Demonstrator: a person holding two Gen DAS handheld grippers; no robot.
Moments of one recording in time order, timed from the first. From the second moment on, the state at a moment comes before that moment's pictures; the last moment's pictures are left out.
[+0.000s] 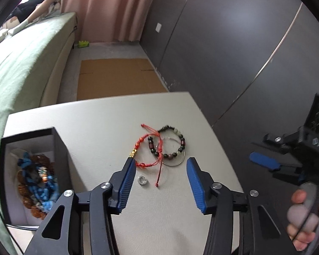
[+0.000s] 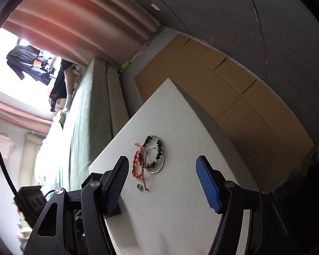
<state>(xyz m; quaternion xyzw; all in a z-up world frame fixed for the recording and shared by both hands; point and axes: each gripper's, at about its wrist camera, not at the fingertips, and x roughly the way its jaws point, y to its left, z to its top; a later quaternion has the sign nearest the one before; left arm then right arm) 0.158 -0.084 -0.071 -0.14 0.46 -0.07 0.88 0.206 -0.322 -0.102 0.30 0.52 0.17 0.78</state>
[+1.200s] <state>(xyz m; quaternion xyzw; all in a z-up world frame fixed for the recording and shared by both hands) 0.151 -0.076 -0.074 -0.10 0.45 -0.05 0.89 0.210 -0.282 -0.117 0.24 0.55 0.19 0.77</state>
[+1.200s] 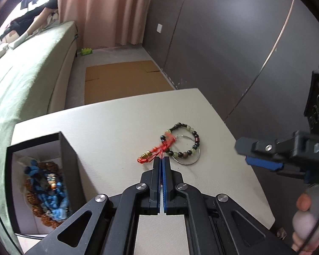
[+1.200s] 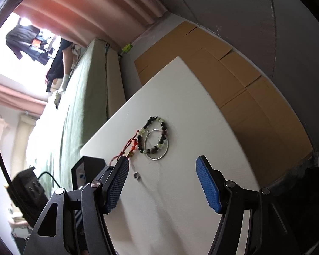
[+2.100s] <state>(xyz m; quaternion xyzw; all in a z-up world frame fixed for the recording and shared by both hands) 0.106 0.034 -0.008 -0.20 0.37 0.00 0.91 0.201 -0.178 -0.139 0.07 0.59 0.24 0.77</state>
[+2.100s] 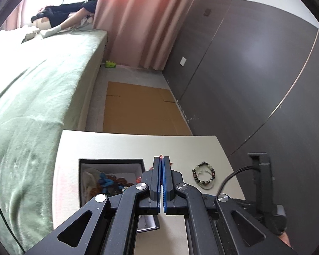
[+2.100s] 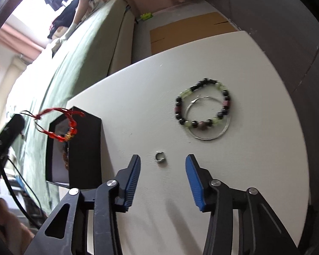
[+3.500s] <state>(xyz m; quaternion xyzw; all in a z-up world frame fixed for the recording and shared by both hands) 0.066 0.126 -0.004 -0.29 0.36 0.07 0.88 0.159 -0.092 -0.063 0.13 0.46 0.39 0.79</state>
